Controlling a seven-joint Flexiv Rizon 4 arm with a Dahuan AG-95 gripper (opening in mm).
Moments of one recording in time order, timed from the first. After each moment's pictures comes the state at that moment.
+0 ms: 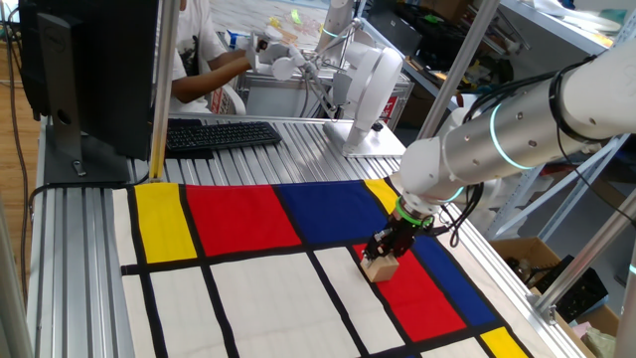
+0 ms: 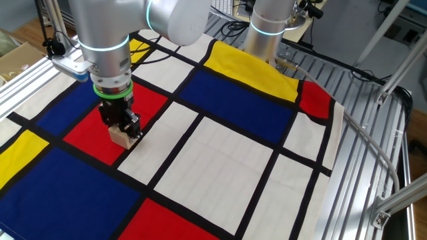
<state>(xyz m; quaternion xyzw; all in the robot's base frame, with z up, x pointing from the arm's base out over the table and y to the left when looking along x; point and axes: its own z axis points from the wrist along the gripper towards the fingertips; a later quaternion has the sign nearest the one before) 0.580 -0.176 0.015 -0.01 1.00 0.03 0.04</state>
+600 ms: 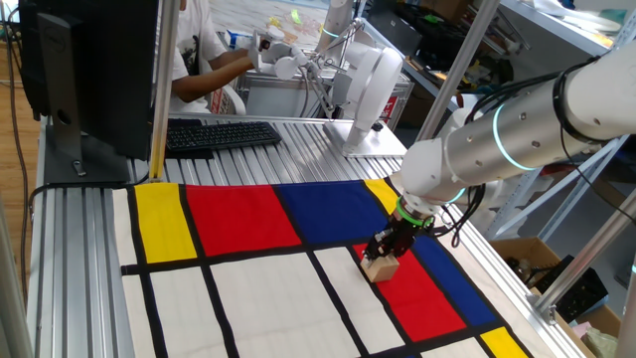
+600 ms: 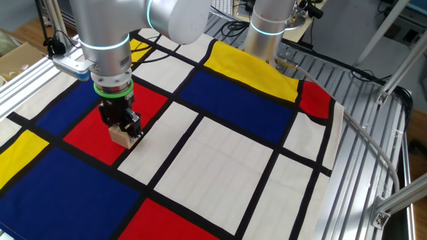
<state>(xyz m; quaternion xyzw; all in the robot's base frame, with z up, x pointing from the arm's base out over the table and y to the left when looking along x) 0.579 -0.176 0.016 -0.02 1.00 0.03 0.04</state>
